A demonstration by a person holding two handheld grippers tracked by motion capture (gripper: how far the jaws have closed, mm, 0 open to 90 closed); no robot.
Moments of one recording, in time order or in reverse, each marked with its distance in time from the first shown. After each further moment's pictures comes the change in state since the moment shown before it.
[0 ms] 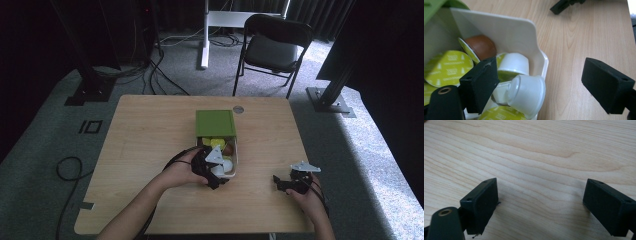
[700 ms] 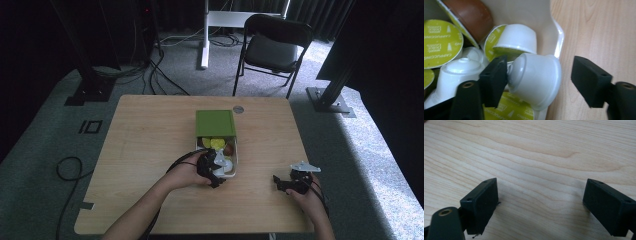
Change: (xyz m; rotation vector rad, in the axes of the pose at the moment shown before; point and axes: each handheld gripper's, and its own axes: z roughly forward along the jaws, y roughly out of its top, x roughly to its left) left arm 0.003 -0.005 0.025 0.185 0.063 0.003; right arm 0.000 0.000 0.000 0.000 0.000 -0.001
